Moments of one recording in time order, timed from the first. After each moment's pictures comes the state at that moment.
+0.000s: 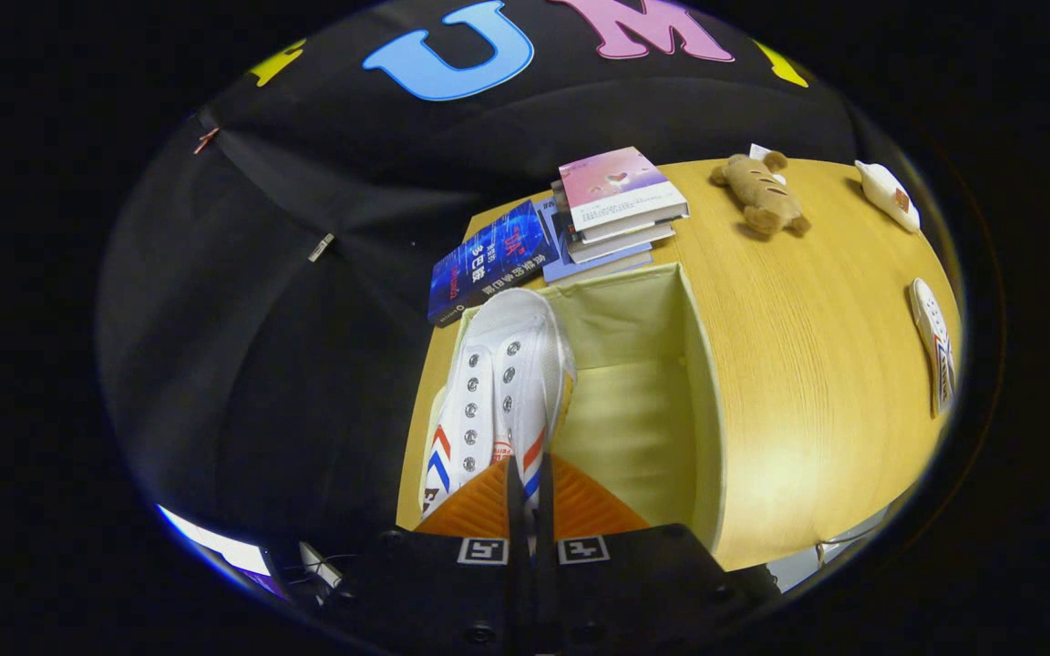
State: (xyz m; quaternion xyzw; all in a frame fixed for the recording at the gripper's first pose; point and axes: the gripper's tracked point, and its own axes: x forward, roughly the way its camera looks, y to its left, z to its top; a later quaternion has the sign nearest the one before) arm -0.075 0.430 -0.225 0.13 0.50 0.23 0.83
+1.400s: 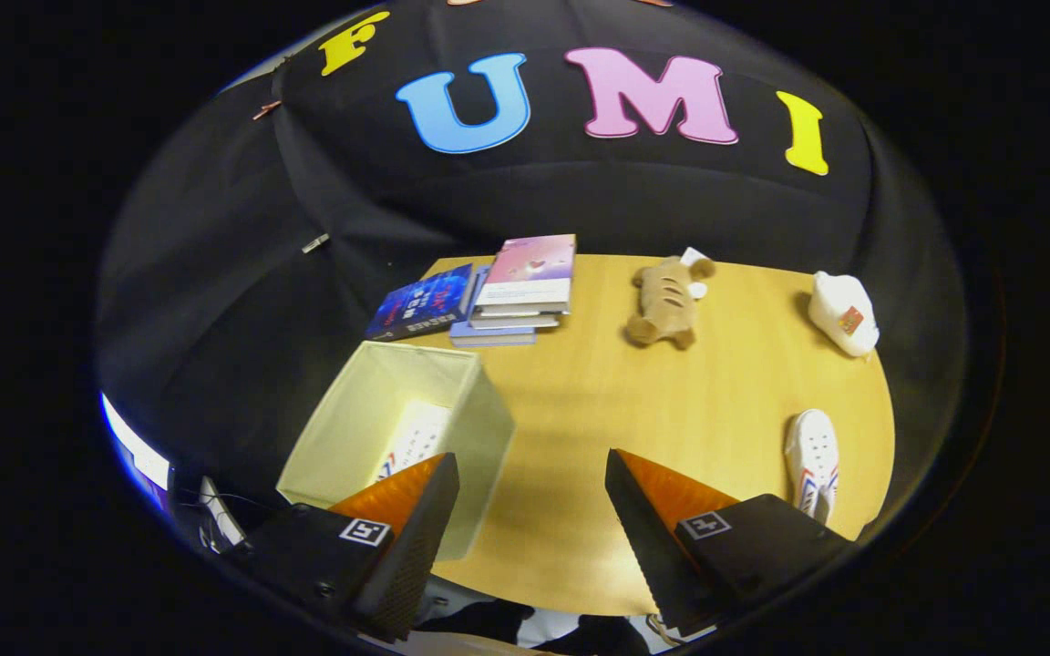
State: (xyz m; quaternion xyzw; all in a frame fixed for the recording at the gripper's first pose) arm -0.004 0.188 -0.171 0.00 0.38 0.25 0.89
